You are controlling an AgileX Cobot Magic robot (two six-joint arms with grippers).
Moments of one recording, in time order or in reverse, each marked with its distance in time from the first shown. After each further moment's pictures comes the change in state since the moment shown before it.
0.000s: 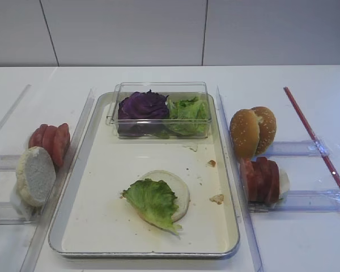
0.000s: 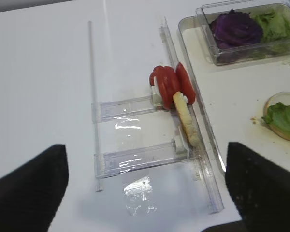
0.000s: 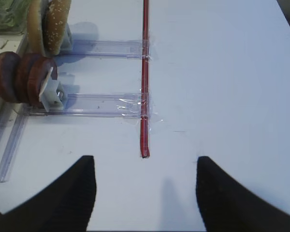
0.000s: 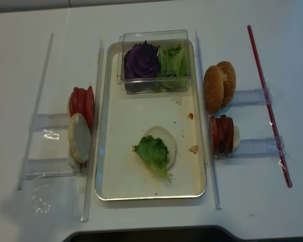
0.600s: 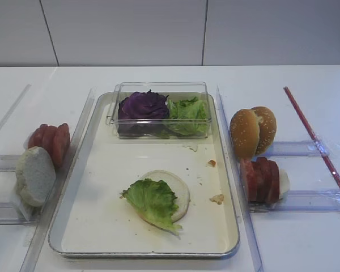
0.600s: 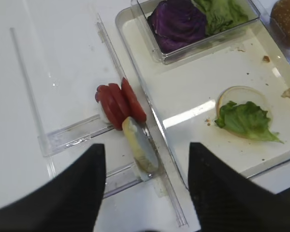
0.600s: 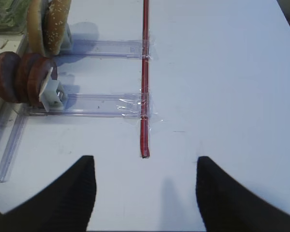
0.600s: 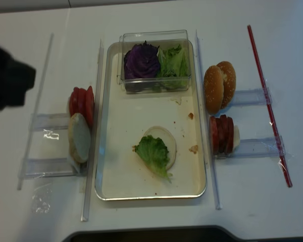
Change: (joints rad) left arm -0.241 0.518 -0.367 0.006 0.071 -0.028; right arm 0.000 0.000 0.000 -0.002 0.000 0.000
